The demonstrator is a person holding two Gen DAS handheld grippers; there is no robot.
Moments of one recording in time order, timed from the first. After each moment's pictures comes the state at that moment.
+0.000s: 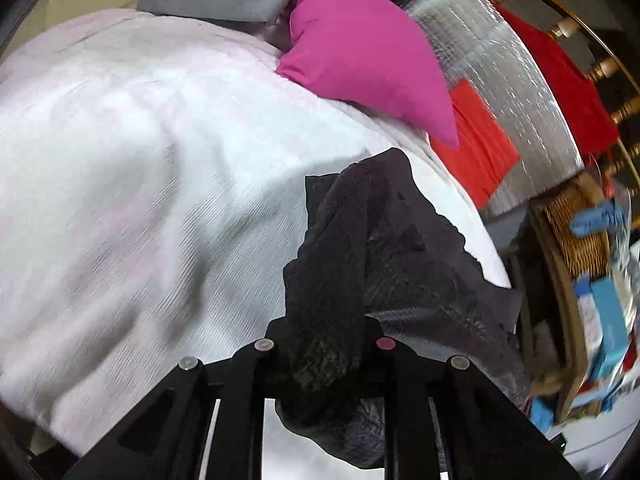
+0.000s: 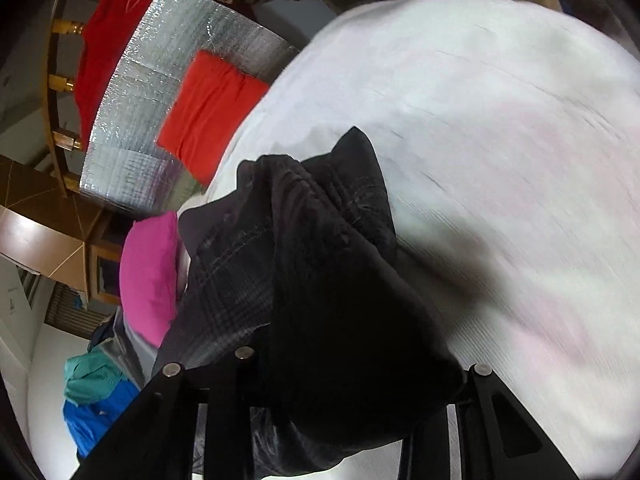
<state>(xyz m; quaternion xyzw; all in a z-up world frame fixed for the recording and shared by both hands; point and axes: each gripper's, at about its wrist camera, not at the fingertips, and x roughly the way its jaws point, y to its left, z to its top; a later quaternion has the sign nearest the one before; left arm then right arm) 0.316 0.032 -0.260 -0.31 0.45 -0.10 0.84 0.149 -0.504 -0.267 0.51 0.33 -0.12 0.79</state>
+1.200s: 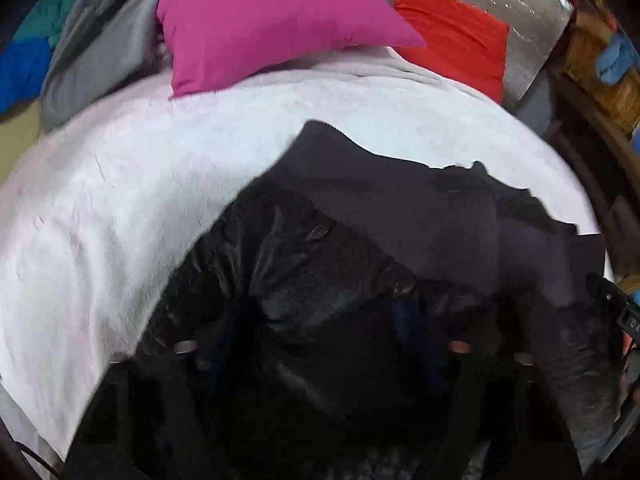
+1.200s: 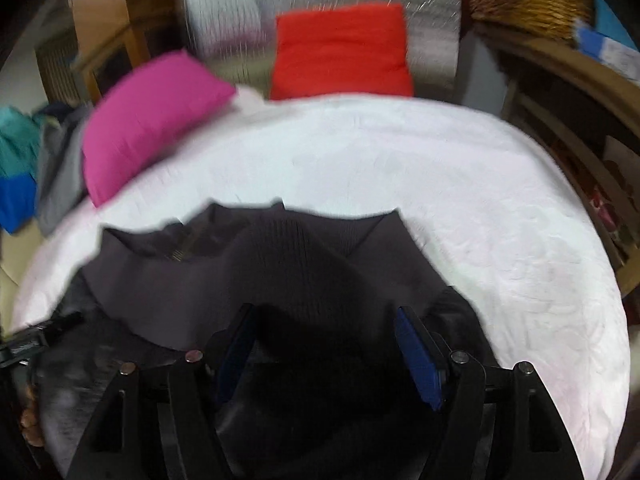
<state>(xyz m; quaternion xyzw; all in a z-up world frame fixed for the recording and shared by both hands) 0.376 -0.088 -0.257 -0.03 0.49 -0.09 0.87 0.326 -0.422 -0.212 0.07 0.45 -0.07 0.89</state>
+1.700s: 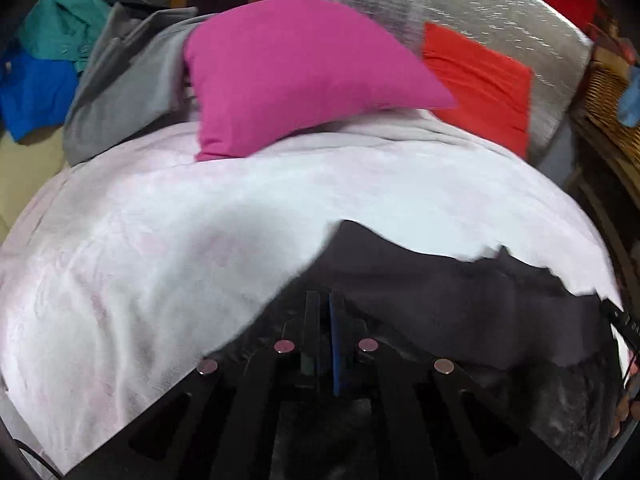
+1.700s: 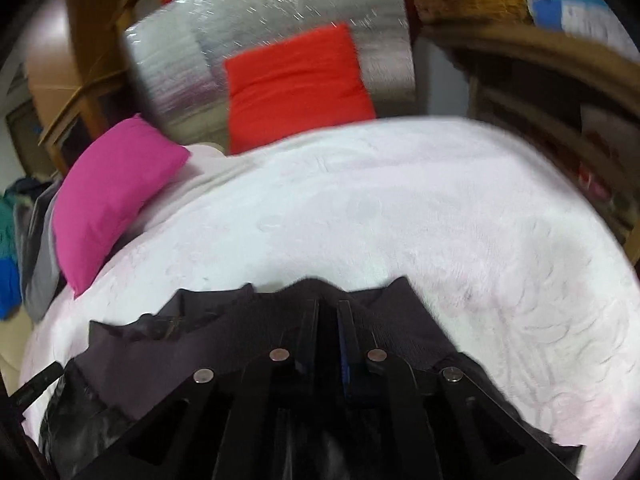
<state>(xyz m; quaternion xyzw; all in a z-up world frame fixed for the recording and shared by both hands) 0.419 -0.075 -0.235 -0.06 0.44 -0.03 0.90 0.360 -0.464 -0.214 0.18 0.37 -0.14 0.90</state>
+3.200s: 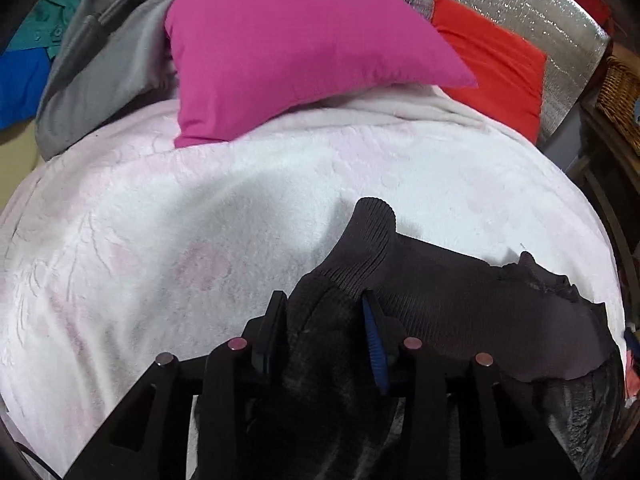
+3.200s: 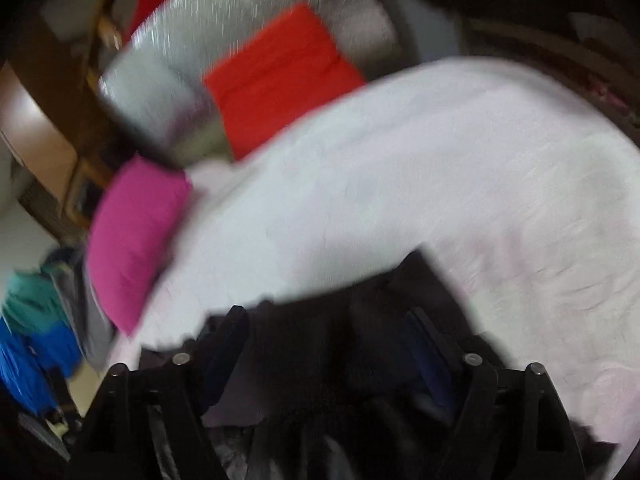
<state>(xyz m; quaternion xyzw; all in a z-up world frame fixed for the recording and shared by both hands) 0.460 -0.072 -0.250 -0.06 0.48 -0.06 0.87 0.333 -0.513 -0.191 0.31 0.34 -0.09 0.88</state>
